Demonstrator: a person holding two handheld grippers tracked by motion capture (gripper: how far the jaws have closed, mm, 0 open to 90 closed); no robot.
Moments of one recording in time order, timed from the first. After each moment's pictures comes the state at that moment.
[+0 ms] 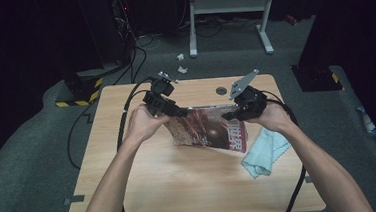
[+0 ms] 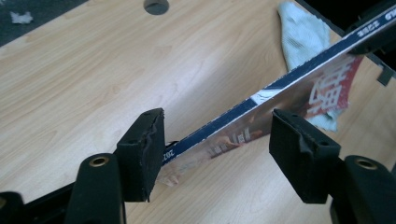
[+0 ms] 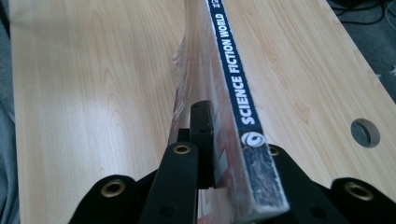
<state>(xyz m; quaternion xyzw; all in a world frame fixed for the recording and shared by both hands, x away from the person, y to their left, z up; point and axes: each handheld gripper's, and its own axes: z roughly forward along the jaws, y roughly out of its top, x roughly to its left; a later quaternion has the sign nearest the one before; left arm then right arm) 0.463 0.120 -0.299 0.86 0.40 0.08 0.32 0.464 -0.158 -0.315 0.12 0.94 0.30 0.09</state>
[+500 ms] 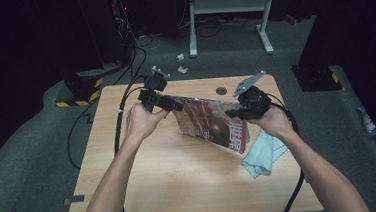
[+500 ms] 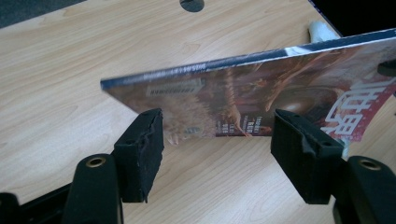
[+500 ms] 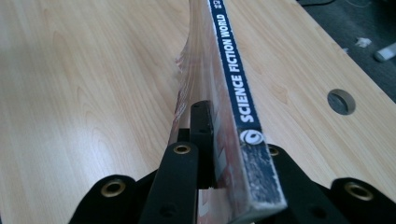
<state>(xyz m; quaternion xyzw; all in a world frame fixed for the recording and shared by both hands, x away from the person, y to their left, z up) 0.474 0.131 -0.298 0.82 0.48 0.07 0.31 0.459 -0.167 -0.320 0.22 0.92 0.31 0.12</state>
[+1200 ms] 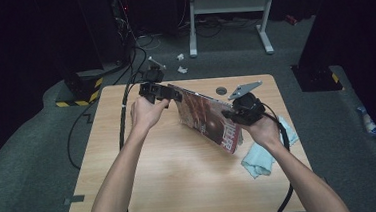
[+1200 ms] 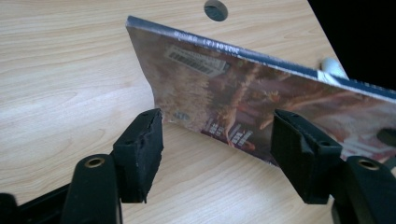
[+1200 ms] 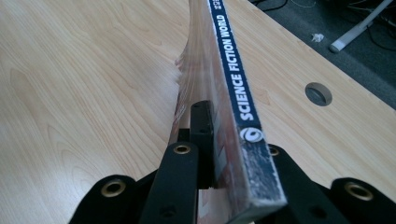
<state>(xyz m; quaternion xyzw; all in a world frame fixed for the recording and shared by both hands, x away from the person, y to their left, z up) 0.507 0.134 -0.303 0.76 0.57 0.04 0.31 0.444 -0.150 -0.337 0.30 0.88 0.33 0.17</state>
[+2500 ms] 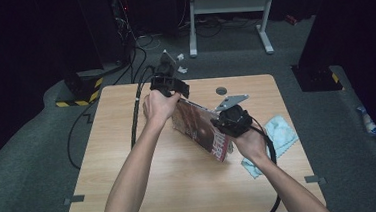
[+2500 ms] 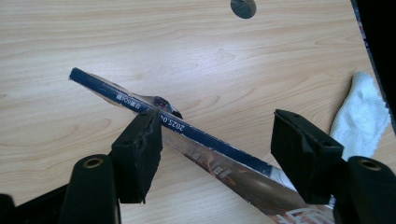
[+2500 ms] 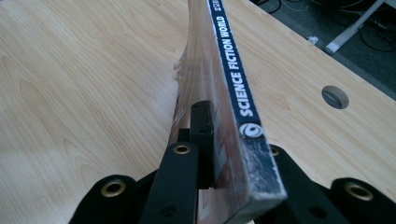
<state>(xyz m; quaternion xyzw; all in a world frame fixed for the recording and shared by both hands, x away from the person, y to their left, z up) 0.523 0.102 -0.301 0.74 0.63 0.04 0.25 0.417 -0.116 -0.349 0.31 0.87 0.34 0.19</state>
